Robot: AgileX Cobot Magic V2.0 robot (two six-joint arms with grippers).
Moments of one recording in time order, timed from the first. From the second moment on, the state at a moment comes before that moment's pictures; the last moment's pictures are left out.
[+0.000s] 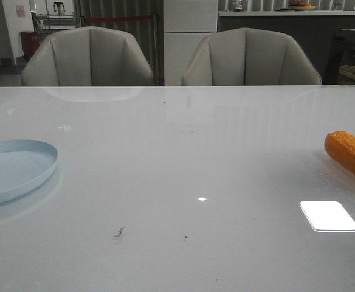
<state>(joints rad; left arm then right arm) 0.13 1.87 -1.25 -0.18 0.70 0.08 0.04 0.97 -0.69 -0.01 0.13 0.11</state>
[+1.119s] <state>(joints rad) 0.13 1.93 -1.26 -0.16 0.68 0.08 0.04 0.97 -0.69 -0.01 0.13 0.11</state>
